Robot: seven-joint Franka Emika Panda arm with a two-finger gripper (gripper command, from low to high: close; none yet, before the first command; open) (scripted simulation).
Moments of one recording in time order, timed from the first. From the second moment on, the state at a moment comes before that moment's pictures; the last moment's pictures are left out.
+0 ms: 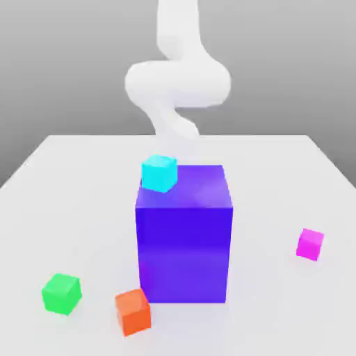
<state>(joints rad) 0.04 -0.72 0.04 -2.35 0.00 2.35 0.79</state>
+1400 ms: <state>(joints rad) 0.58 0.09 0.33 -2.78 -0.12 2.87 0.76</state>
